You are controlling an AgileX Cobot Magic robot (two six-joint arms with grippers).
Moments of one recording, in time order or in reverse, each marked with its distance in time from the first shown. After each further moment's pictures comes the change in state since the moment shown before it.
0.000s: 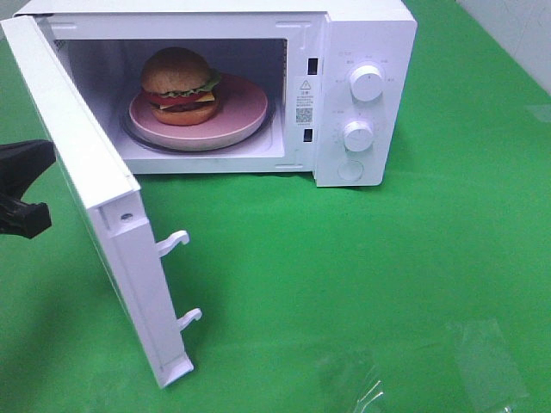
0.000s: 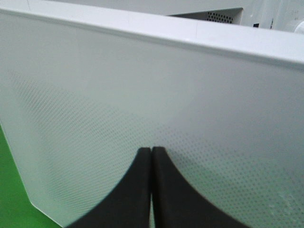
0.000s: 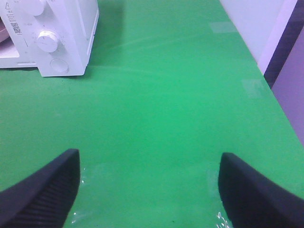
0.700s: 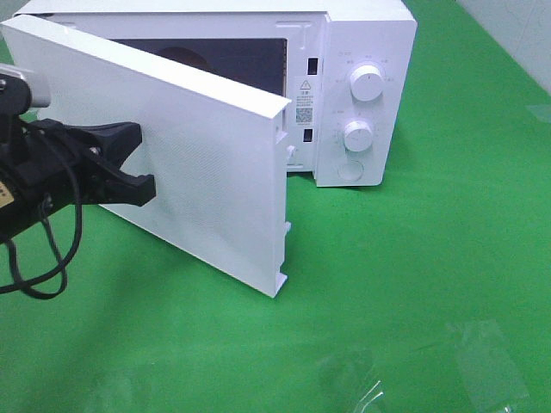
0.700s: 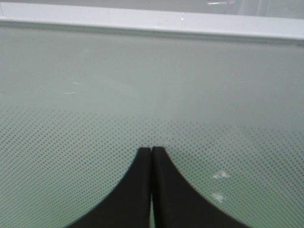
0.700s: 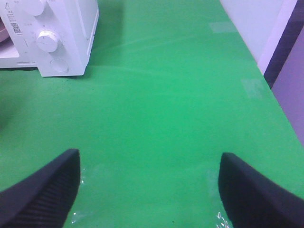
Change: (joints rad) left arm -0.346 0.195 -0.197 -0.409 0.030 0.169; right arm 0.000 0.000 0.000 0.000 0.000 0.000
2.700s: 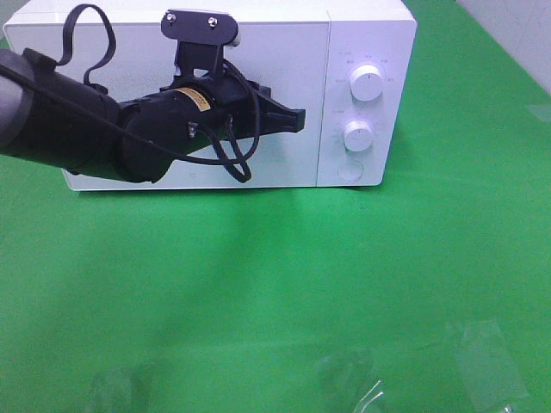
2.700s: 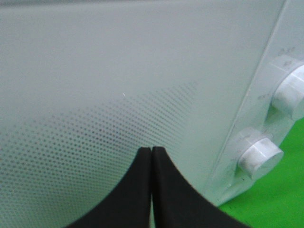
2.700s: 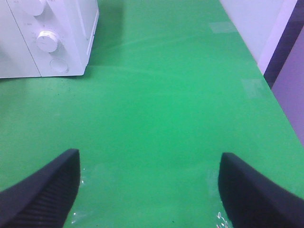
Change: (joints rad) left arm -0.179 0.369 -0.675 -0.281 0.420 0.153; right arm 0.000 0.000 0.000 0.000 0.000 0.000
